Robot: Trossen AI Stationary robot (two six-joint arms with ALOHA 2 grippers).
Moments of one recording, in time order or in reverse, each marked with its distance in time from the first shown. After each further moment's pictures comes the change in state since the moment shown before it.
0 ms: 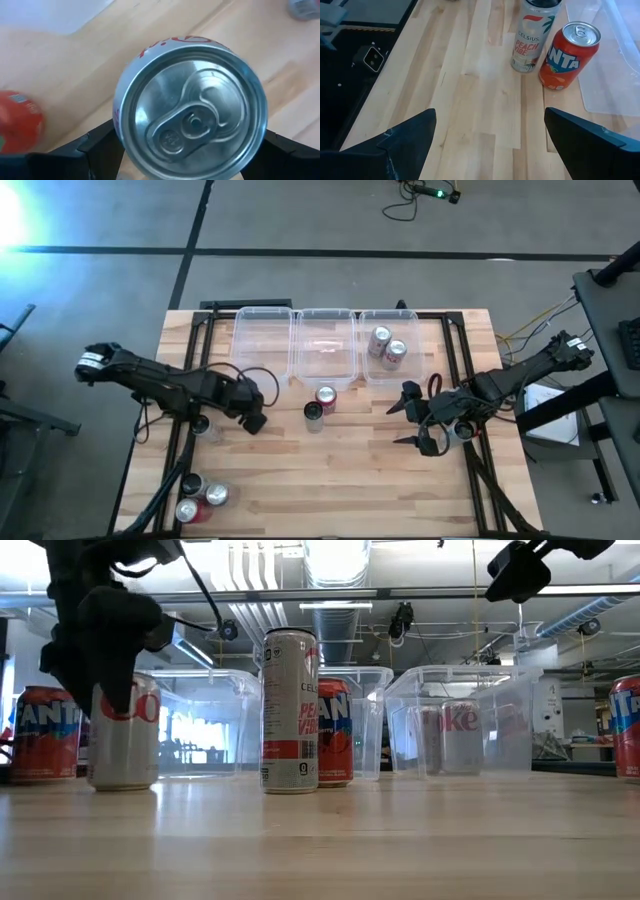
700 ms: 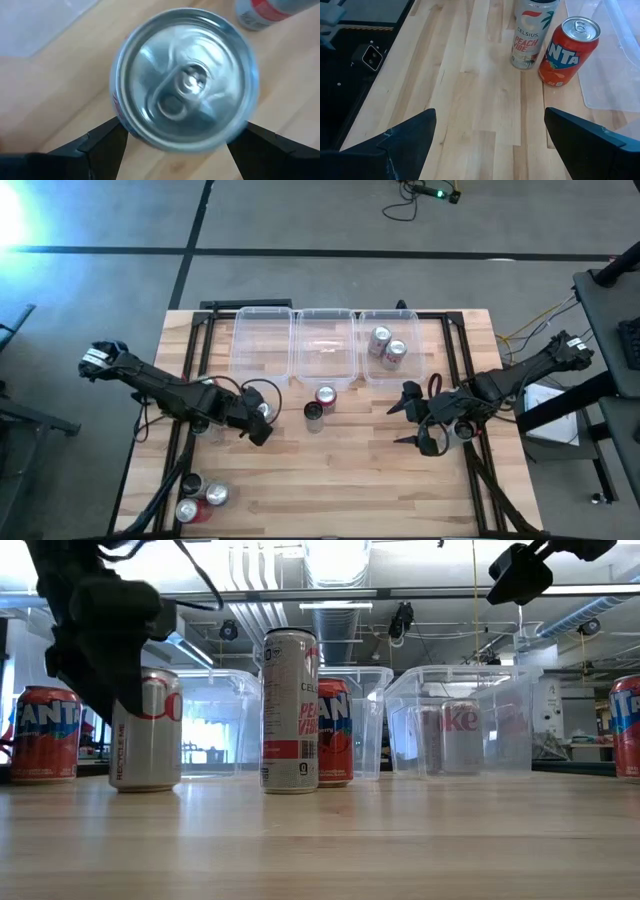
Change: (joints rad) left arm -0.147 0.044 0.000 0.147 -0.130 -0.070; right arm 0.000 0.000 0.000 -0.013 0.000 0.017
